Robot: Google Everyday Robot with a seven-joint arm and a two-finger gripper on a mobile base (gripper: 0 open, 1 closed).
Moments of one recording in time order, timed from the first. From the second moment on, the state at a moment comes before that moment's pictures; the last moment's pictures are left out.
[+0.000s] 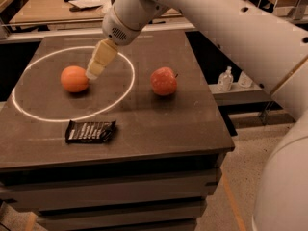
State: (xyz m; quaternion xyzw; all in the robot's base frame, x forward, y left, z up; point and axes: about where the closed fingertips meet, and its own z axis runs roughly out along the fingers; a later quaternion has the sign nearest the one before) arm 0.637 0.142 0.937 -0.63 0.69 0.16 0.33
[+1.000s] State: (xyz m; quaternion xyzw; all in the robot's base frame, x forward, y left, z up) arm 0.656 0.172 0.916 -0.62 0.67 0.20 0.36
